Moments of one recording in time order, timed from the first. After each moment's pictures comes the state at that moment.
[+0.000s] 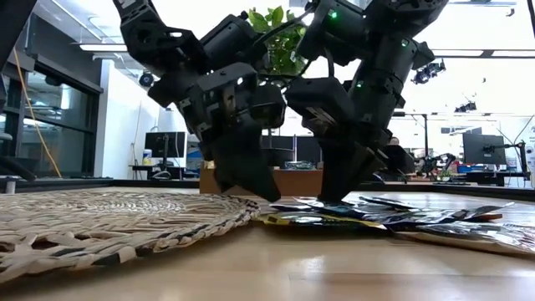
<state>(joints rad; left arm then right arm) -0.07 1.92 0.98 0.17 0.34 -0.42 0.16 1.86 1.03 -0.28 0.03 1.05</state>
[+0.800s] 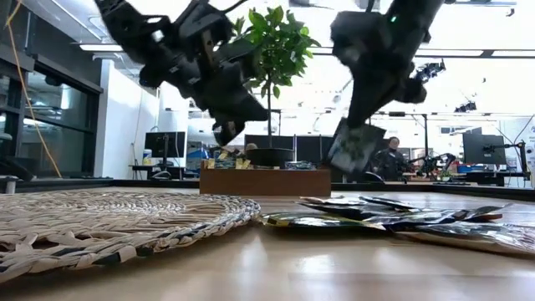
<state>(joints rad) 0.09 1.64 0.81 0.30 0.50 -0.35 0.14 1.51 1.03 -0.60 0.23 0.90</state>
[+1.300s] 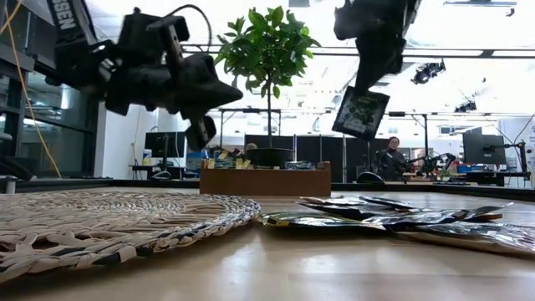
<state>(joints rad) 0.14 1.60 0.44 1.03 0.50 -0.71 -0.07 1.41 1.20 -0.90 0.11 0.37</state>
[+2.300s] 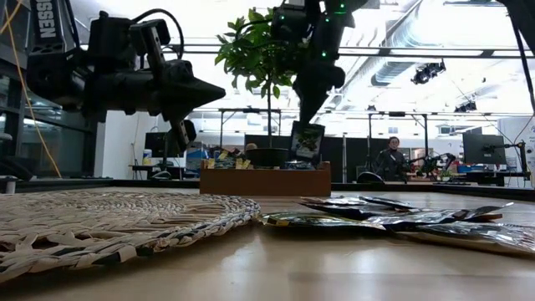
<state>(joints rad) 0.14 1.60 0.29 1.30 0.40 -0.85 -0.32 1.88 1.65 -0.98 0.11 -0.39</state>
